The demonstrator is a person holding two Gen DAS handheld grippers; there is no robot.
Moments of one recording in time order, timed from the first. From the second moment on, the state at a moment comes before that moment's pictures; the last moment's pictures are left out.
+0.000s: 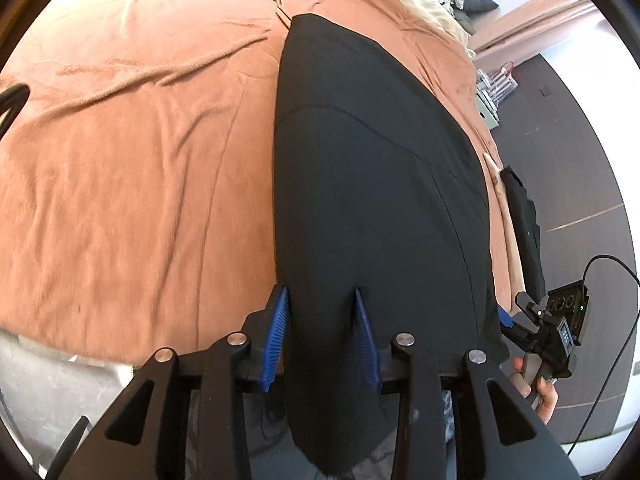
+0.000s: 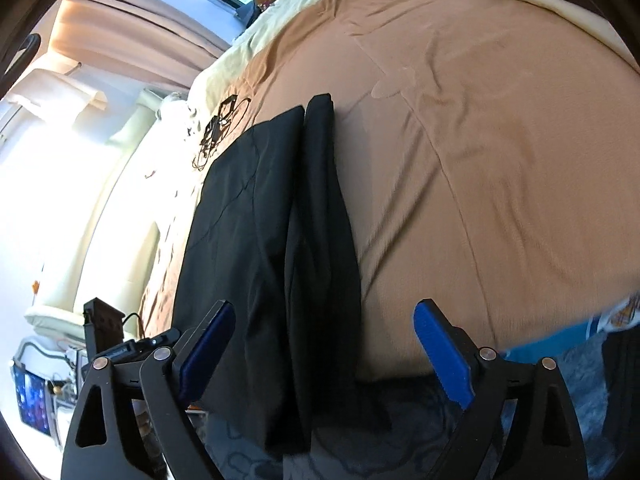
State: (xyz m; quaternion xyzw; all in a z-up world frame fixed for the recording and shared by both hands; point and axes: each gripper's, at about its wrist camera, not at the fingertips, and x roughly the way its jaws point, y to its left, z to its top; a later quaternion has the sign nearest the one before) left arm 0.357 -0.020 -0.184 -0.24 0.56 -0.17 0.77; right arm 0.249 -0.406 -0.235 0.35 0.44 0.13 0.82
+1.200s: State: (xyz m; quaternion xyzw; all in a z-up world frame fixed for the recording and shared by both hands) left arm 0.481 -0.039 -0.196 -0.26 0.54 -0.12 0.80; right arm 0.406 -0.379 -0.271 0.36 0.49 0.28 0.74
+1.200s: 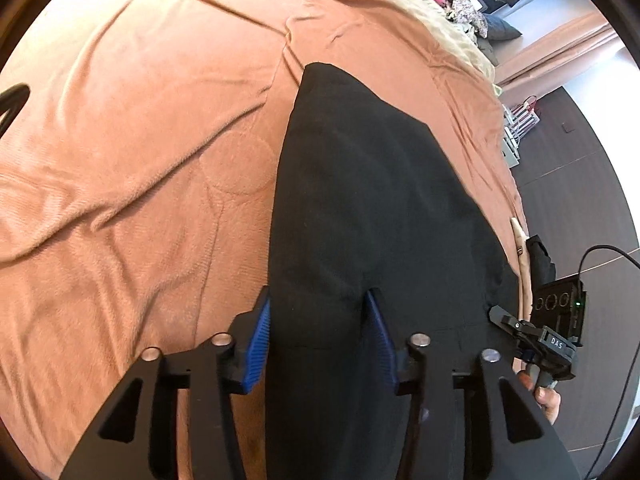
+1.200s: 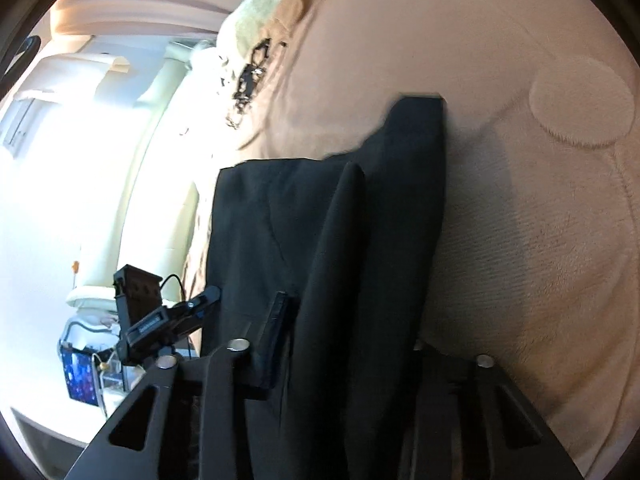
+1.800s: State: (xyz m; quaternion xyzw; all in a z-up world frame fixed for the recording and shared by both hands) left arm 0.411 -0.032 -0.109 -0.27 0.45 -0.15 0.84; right arm 0.319 -0.362 -0.170 0.31 0.41 0.31 0.80
